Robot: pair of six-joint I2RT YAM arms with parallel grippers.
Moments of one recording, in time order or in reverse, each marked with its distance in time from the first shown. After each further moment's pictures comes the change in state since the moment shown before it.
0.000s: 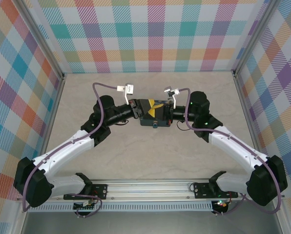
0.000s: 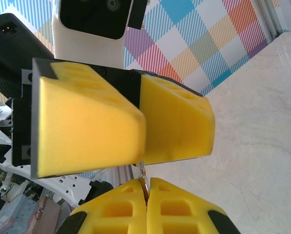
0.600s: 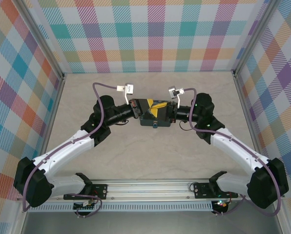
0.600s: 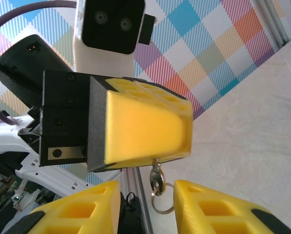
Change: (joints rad) left arm 0.000 -0.001 0.000 0.001 -0.013 0.008; right arm -0.035 -0.028 -0.050 0.127 -0.037 0.104
